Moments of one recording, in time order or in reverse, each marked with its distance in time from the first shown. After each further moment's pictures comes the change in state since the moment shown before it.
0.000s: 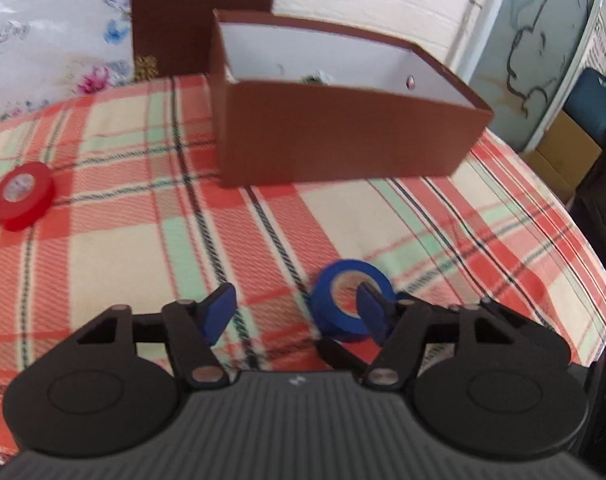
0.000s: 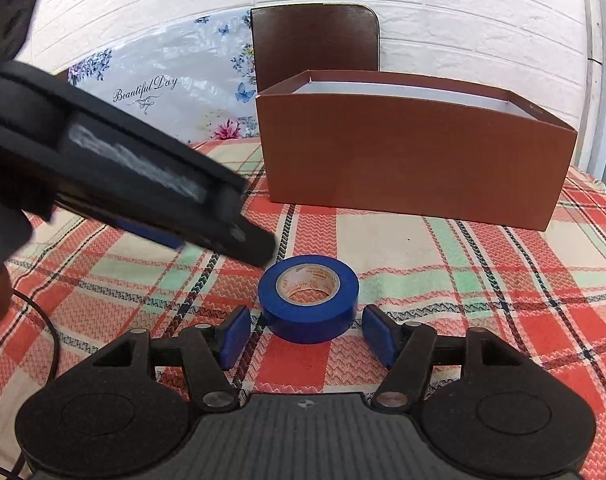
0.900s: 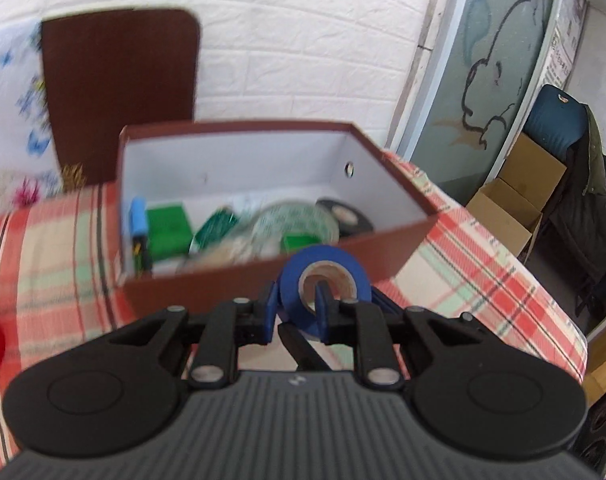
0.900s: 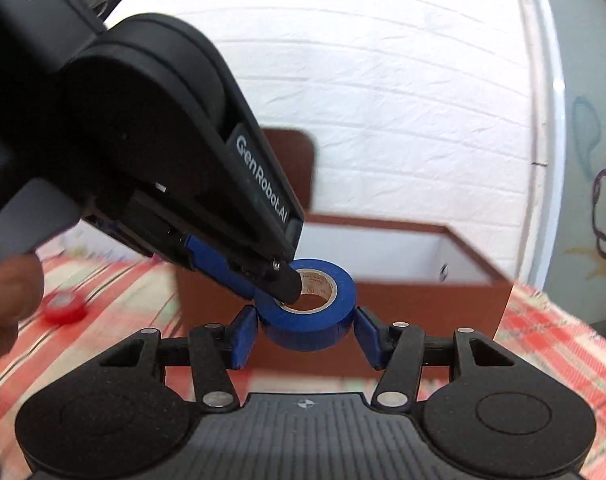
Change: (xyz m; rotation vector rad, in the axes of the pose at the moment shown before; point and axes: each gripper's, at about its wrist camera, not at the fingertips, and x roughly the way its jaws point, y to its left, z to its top) left arm 0.006 -0.052 0.106 0.109 -0.153 -0.094; right arm -0.001 -0.029 0.062 -0.026 -0.356 -0.205
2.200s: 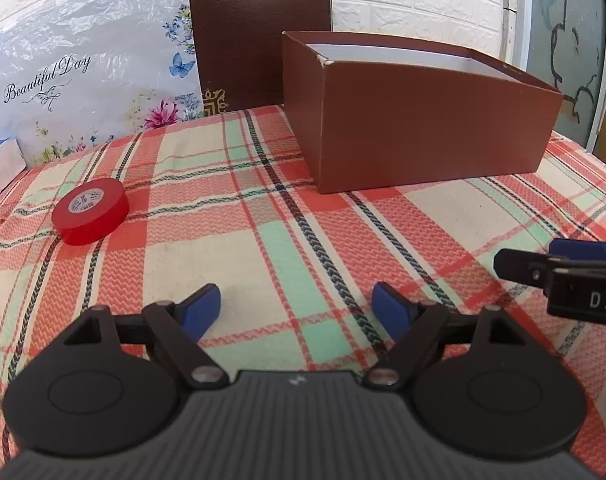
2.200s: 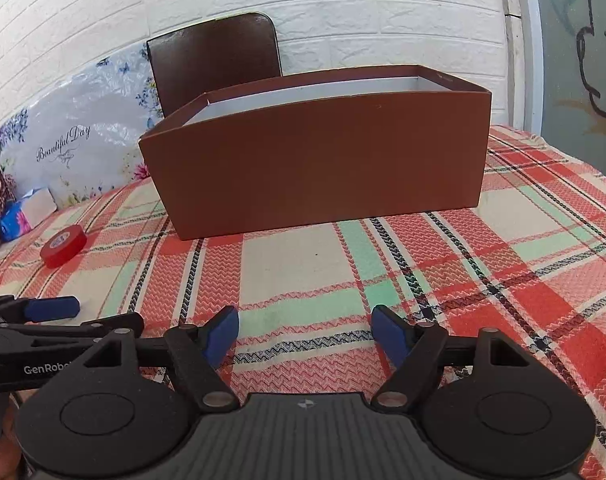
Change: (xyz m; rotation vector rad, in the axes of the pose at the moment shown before) left arm -0.018 0.066 -0.147 0.011 -0.042 0.332; right arm -0.016 -0.007 -0.057 0.203 0.352 0.025
